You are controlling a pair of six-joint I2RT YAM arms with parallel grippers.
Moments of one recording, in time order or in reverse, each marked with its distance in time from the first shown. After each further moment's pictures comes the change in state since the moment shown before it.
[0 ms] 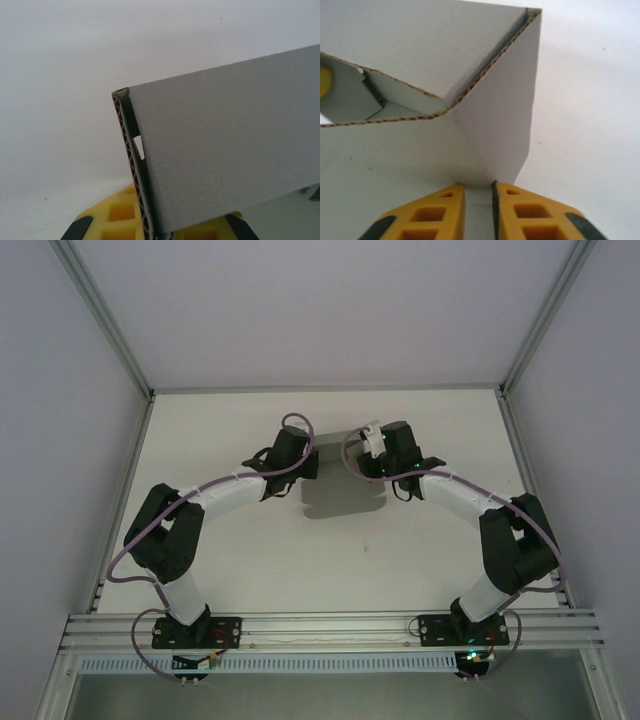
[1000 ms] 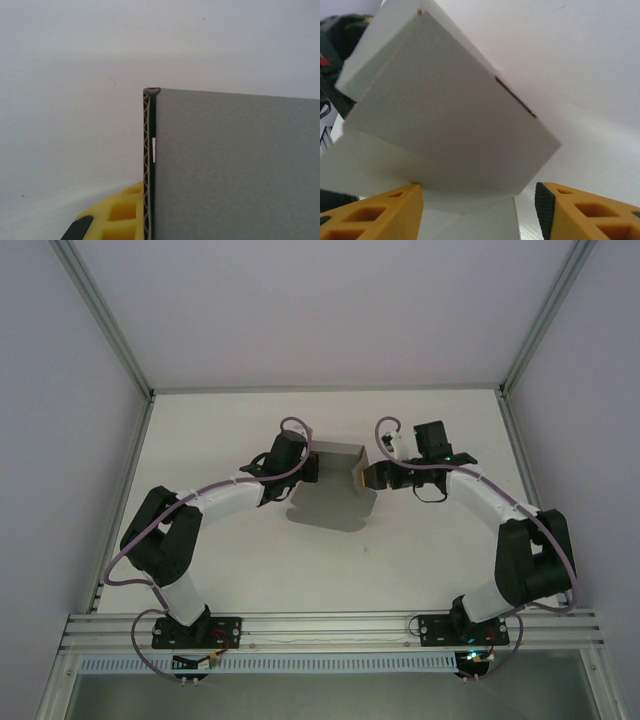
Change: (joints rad) left arm 0.001 -0.026 -0.068 0.078 0.057 -0.031; right arm -0.180 -0.091 -0.011 -0.303 -0.620 0.121
